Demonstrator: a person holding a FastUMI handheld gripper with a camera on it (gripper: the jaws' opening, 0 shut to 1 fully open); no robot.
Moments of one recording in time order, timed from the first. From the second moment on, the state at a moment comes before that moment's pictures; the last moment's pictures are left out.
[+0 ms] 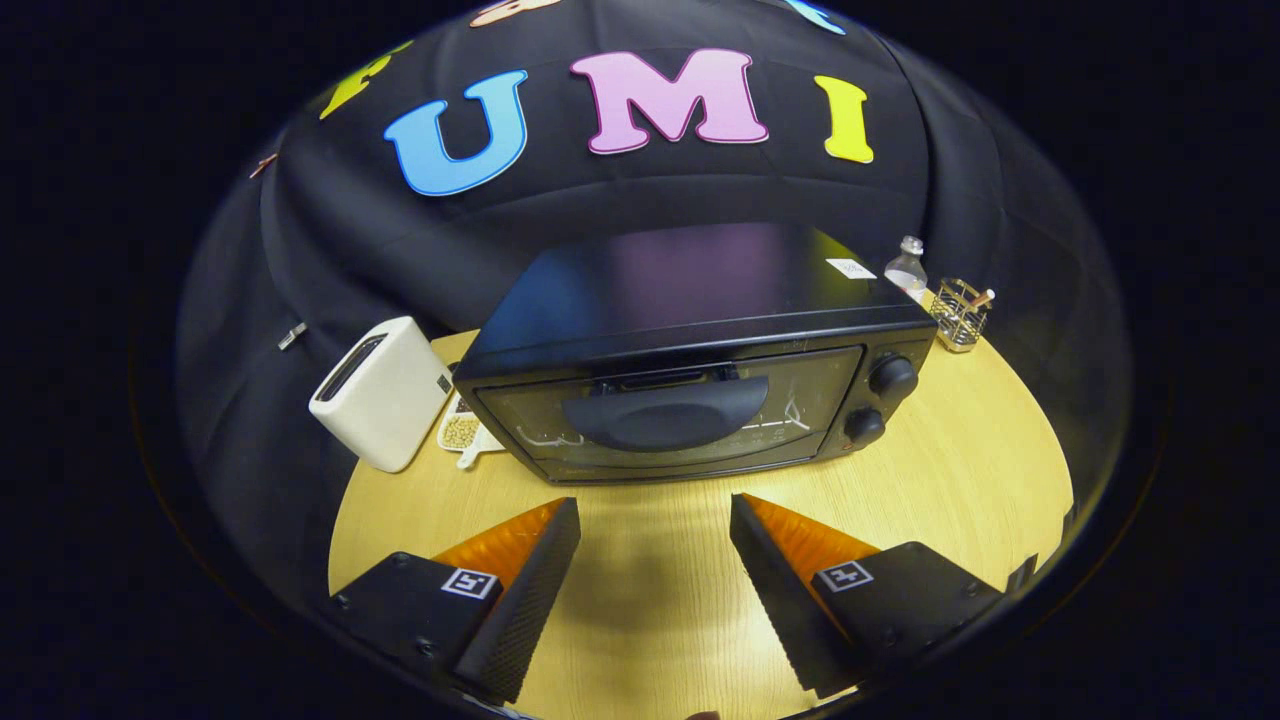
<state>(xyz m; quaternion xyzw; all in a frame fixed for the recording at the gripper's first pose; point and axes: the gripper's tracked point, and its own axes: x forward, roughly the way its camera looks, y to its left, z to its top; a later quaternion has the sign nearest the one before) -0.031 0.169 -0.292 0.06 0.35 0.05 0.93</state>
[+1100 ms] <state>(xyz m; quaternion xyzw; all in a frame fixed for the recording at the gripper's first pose) -0.026 0.065 -0.046 -0.01 0.08 0.05 1.00</state>
